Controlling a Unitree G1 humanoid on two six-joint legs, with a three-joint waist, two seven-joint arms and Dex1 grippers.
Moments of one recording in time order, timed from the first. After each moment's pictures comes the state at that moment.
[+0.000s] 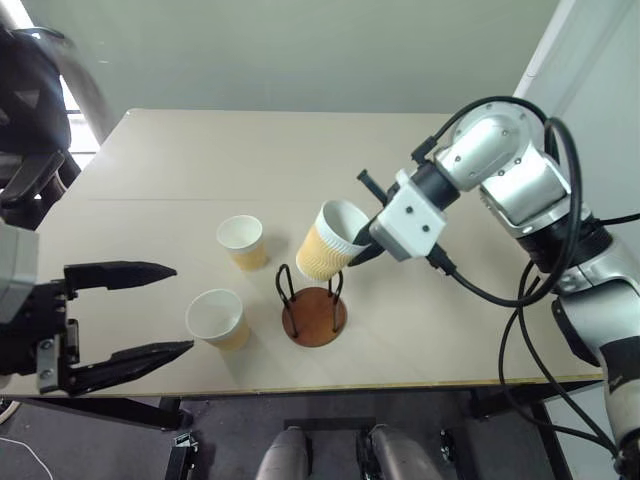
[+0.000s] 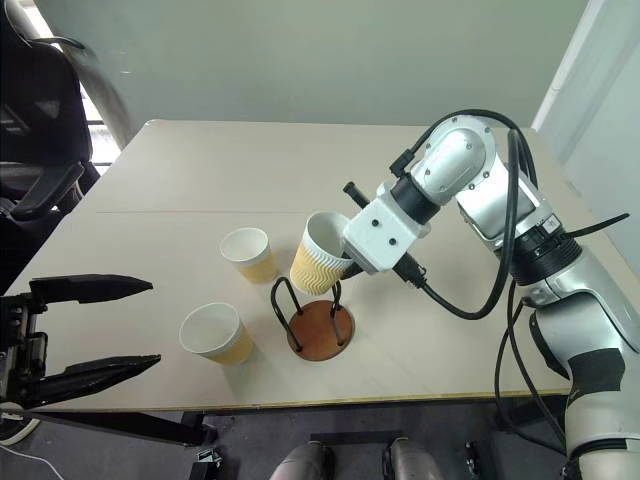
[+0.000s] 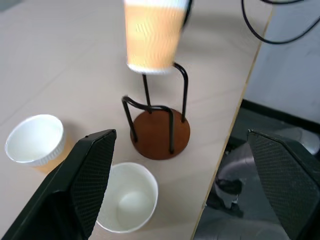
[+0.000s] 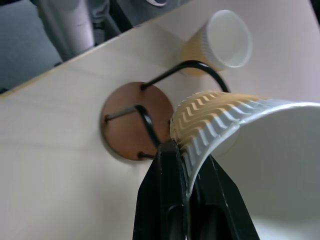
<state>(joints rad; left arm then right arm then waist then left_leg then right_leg) 0.19 1.10 1.14 -0.67 -1.00 0.99 -1.27 -1.26 -0.64 0.61 0.17 0.21 -0.23 1.61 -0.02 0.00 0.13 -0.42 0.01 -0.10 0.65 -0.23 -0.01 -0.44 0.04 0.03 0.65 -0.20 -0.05</state>
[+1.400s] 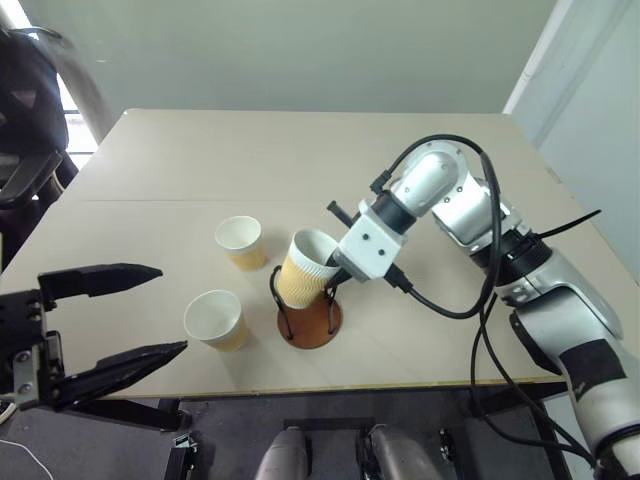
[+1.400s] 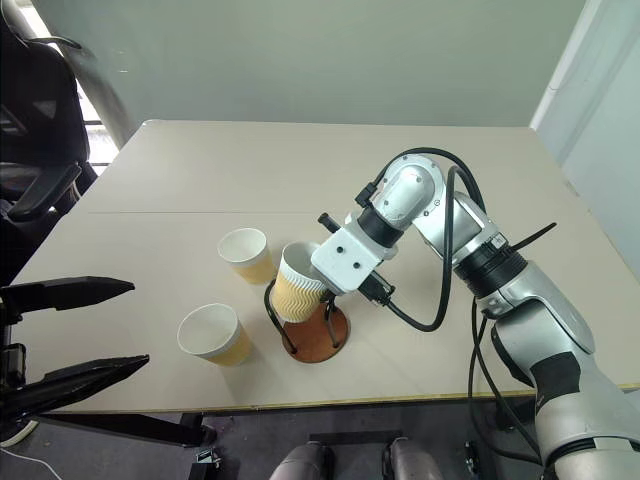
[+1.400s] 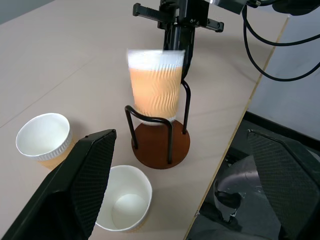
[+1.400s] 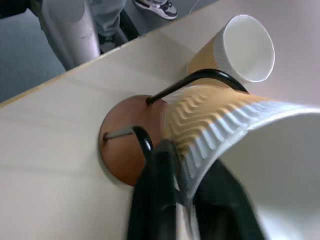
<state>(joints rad) 0.33 1.10 1.31 -0.71 -1.19 1.05 -1.13 -1.22 -0.47 0.62 0.27 0.09 -0.27 1.61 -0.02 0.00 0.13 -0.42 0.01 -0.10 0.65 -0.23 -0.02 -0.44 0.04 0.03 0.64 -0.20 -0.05</state>
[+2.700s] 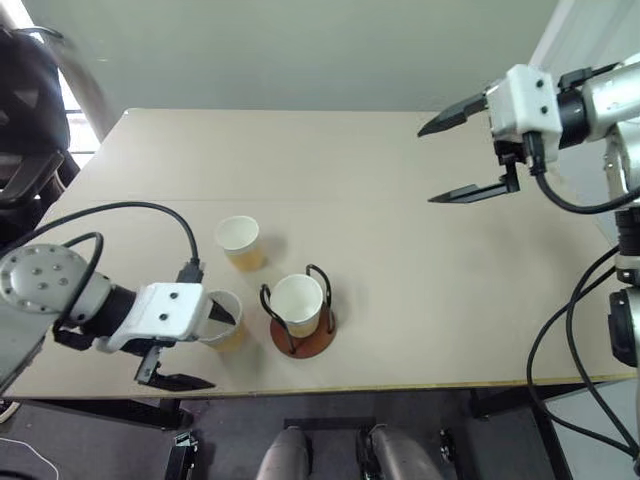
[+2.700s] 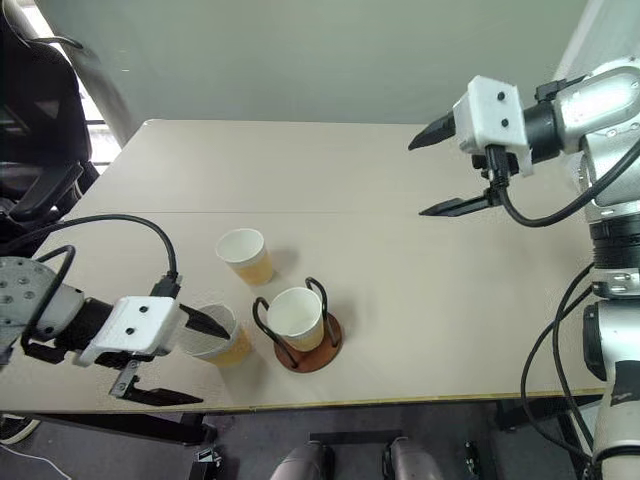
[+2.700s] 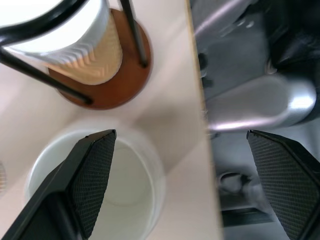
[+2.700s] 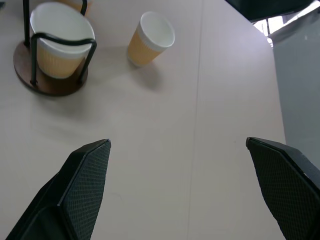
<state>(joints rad) -0.16 1.36 0.04 -0.37 -0.37 0.26 -1.45 -1.21 -0.87 0.17 0.25 0.19 0.13 1.57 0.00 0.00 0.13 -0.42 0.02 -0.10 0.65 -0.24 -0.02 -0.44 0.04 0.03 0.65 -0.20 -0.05</state>
